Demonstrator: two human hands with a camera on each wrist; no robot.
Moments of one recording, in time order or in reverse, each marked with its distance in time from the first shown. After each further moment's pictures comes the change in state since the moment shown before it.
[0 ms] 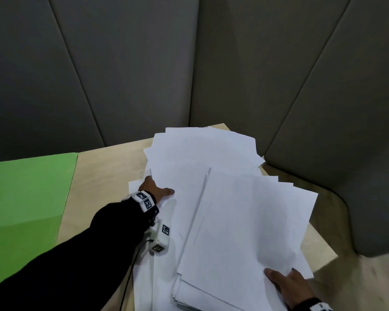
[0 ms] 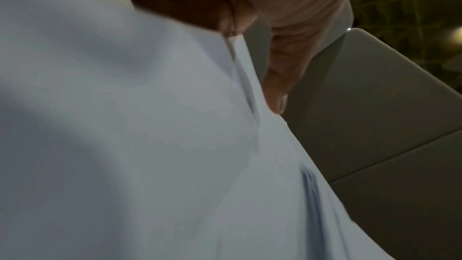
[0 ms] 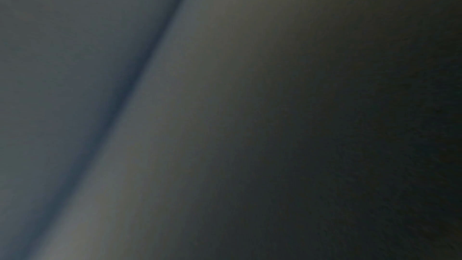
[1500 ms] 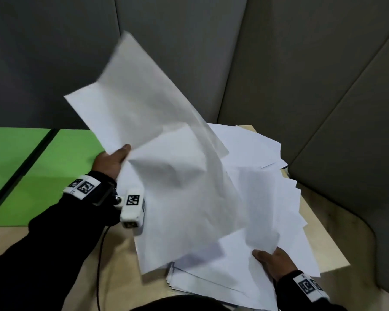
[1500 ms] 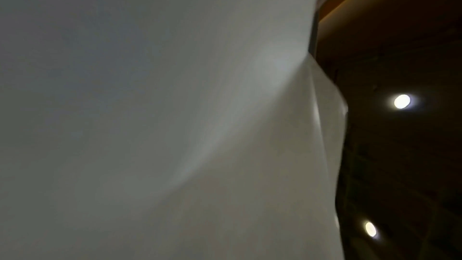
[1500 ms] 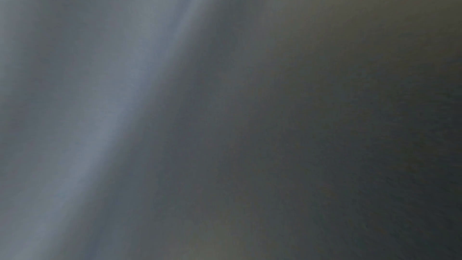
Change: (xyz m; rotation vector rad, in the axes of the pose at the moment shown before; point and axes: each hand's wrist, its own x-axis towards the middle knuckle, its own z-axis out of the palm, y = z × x) left_hand -0.119 -0.049 -0.130 -0.889 0.443 0.055; right_hand -0.001 -0.011 0.037 0.073 -0.272 -0.064
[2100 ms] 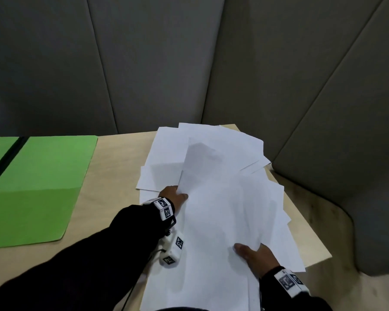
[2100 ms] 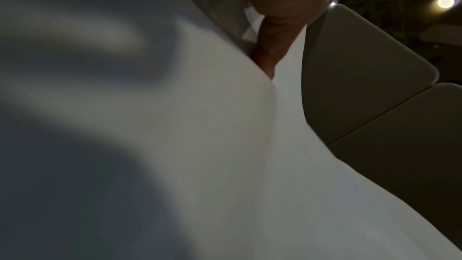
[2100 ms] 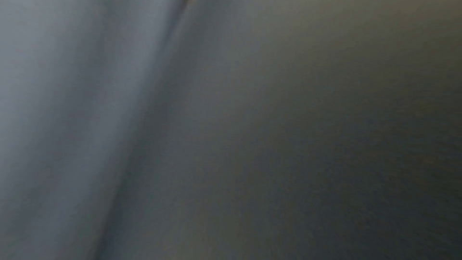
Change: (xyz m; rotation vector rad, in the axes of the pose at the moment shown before) left_hand -0.033 -0.107 0.135 0.752 -0.506 -0.006; right_hand -0.001 -0.007 0.010 0.049 0.066 -0.070
